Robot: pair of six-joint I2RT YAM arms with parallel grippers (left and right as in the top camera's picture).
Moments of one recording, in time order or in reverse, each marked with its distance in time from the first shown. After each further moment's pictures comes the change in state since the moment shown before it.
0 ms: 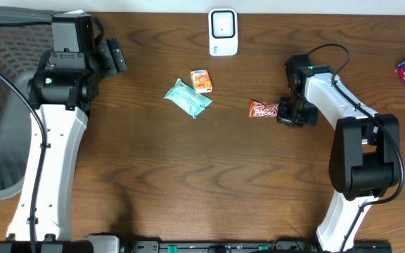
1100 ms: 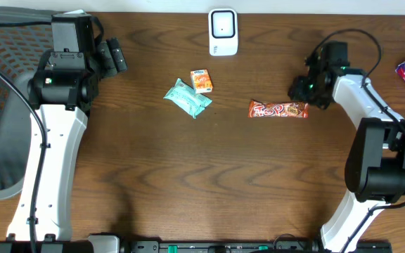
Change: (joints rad) left arm 0.000 0.000 0.000 0.000 0.000 0.000; right arm -0.173 -0.034 -0.071 0.423 -0.291 -0.241
